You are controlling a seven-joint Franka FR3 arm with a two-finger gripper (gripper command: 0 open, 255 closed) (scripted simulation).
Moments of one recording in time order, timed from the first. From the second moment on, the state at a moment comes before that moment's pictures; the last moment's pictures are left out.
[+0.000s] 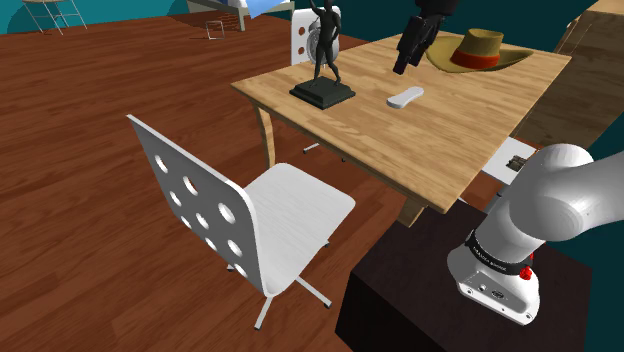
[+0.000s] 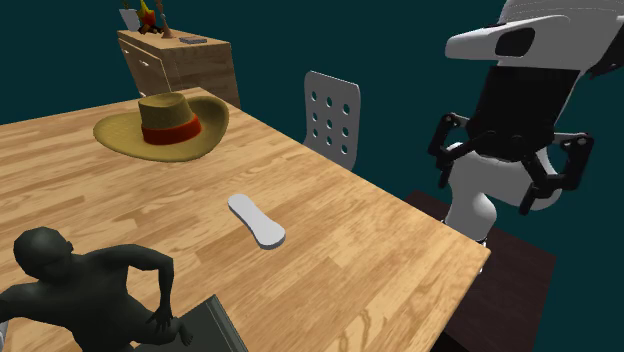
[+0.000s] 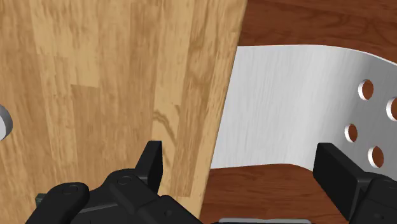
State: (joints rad) arm 0.00 -0.77 0.00 -2.28 0.09 1.67 -0.11
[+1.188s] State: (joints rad) arm 0.08 -0.69 -0.46 -2.37 -0.18 1.77 -0.95
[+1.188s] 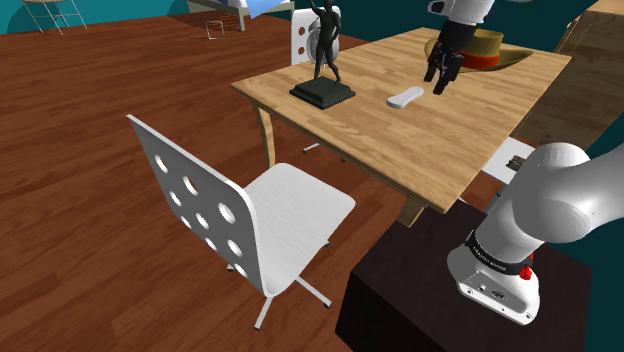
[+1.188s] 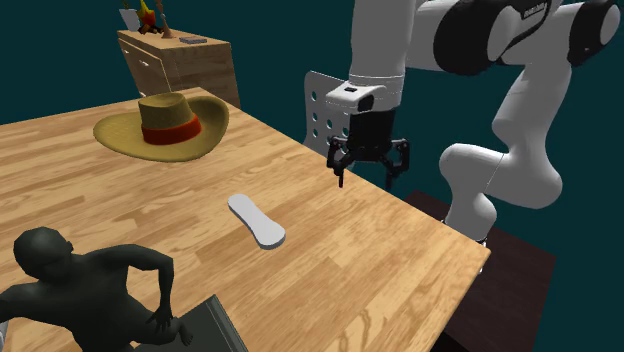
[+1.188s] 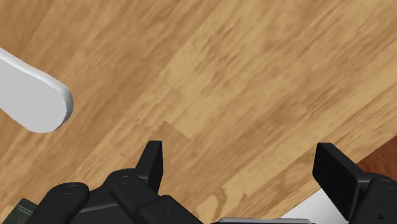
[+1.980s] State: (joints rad) arm 0.27 -0.26 -0.86 -2.12 -0.15 1.92 -1.65
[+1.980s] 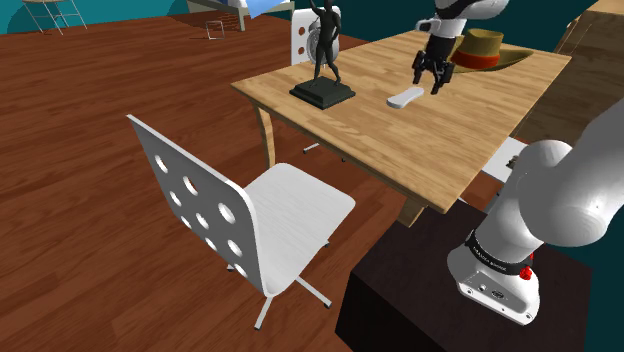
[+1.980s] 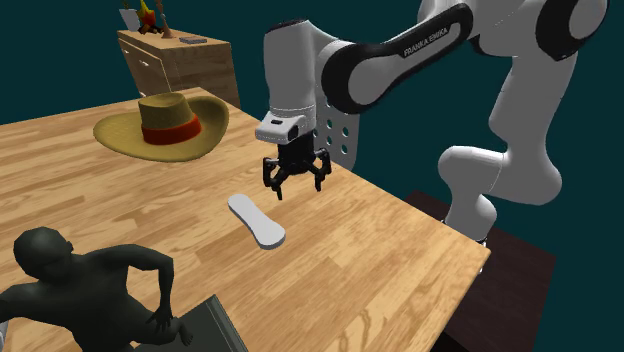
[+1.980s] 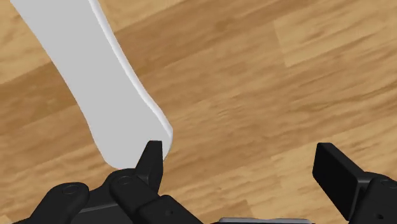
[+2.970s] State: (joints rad) arm 0.16 0.37 -0.93 -1.80 0.31 1.98 -2.36
